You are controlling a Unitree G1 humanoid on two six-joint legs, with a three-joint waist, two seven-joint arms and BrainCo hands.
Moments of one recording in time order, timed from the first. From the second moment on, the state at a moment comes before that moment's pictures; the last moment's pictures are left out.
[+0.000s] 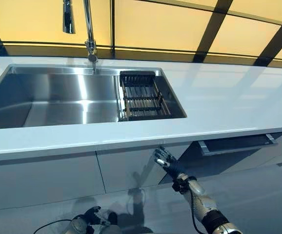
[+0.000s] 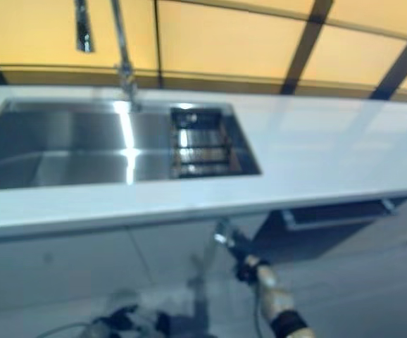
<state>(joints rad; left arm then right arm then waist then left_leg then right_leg) -0.03 0.35 -0.37 1.07 0.21 -0.01 -0.07 -0.16 -0.18 0.29 0.67 0.55 -0.14 0.29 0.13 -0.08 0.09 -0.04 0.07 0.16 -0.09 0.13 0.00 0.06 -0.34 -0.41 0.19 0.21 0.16</state>
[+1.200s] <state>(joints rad) -0.03 0.28 -0.32 1.13 0.09 0.00 -0.04 -0.04 -0.32 0.29 1.24 0.12 0.07 0.19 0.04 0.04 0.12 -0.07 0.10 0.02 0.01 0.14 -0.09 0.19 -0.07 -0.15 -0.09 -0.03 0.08</state>
